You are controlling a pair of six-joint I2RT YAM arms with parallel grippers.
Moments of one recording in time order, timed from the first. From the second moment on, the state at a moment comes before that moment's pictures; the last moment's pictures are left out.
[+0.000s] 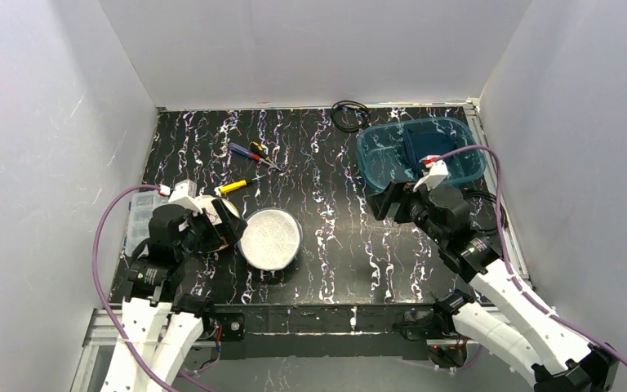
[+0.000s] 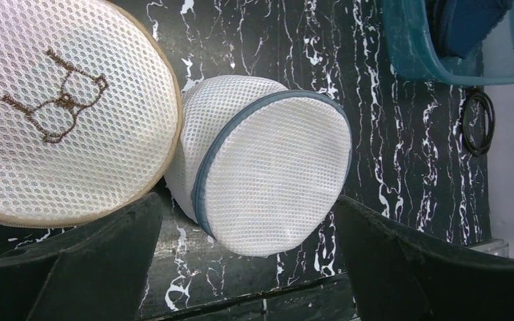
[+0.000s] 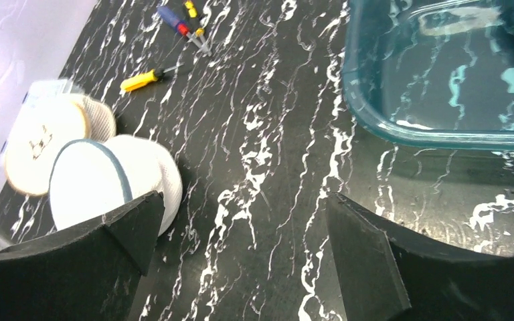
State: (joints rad) left arm -0.17 0.53 0.76 -0.81 0.16 -0.51; right arm 0.58 0.73 0.66 -0.23 0.06 0.48
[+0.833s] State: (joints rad) left arm -0.17 0.45 0.70 -0.71 0.31 -0.51; right arm 0.96 1.27 0.78 0.08 -0.08 0.62
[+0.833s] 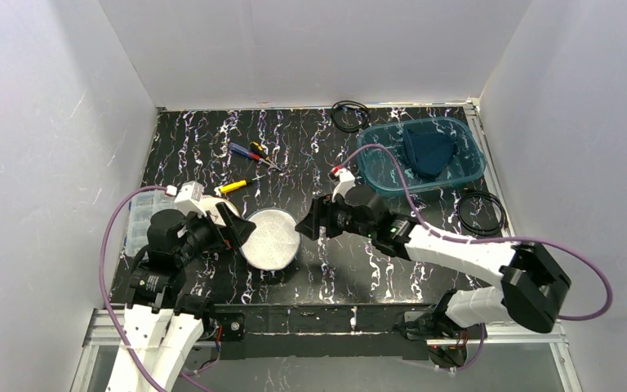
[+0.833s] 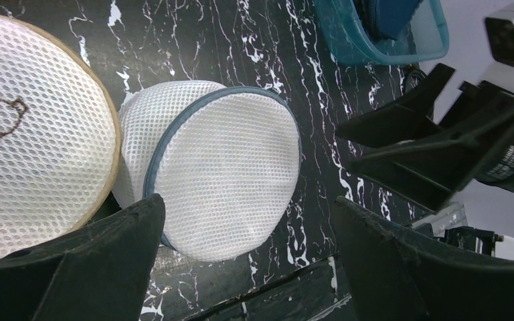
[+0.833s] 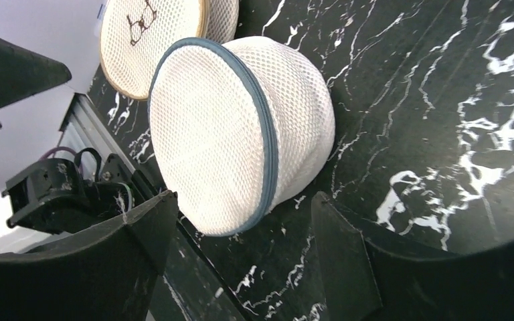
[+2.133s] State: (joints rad) left arm -0.19 0.49 0.69 -0.67 0.39 -0.54; right arm 0.92 1.27 0.69 0.17 -0.15 0.79
